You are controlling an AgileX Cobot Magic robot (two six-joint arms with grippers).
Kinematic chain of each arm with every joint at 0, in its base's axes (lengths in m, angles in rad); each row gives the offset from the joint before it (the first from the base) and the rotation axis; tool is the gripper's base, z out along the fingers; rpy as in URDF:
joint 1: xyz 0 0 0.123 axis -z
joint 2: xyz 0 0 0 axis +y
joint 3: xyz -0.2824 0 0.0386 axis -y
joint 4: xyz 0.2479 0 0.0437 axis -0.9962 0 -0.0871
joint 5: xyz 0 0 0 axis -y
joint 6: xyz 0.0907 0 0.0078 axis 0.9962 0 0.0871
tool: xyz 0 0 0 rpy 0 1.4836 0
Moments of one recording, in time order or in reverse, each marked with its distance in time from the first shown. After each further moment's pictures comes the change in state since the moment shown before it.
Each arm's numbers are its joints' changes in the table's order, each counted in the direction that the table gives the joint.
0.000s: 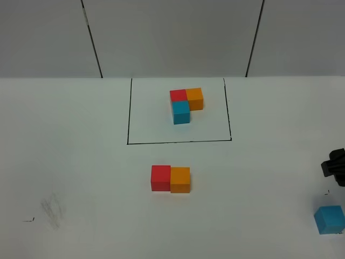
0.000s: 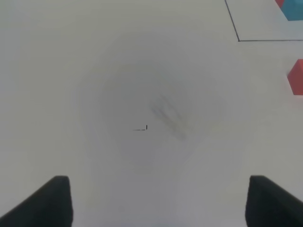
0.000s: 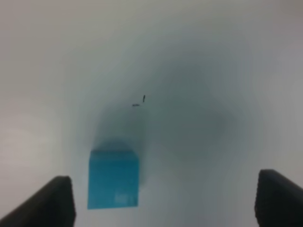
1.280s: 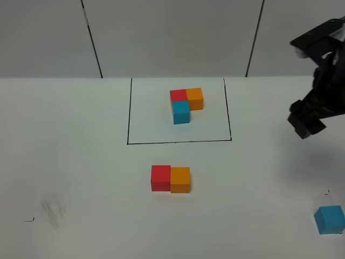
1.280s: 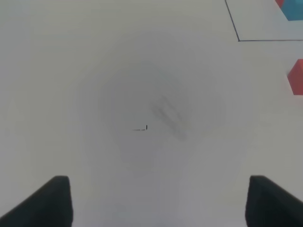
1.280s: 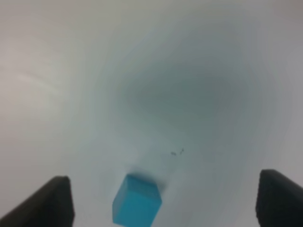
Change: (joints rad) left arm 0.000 0.000 0.000 0.000 0.000 0.000; right arm -0.079 0.279 0.576 -0.172 -0.378 -0.438
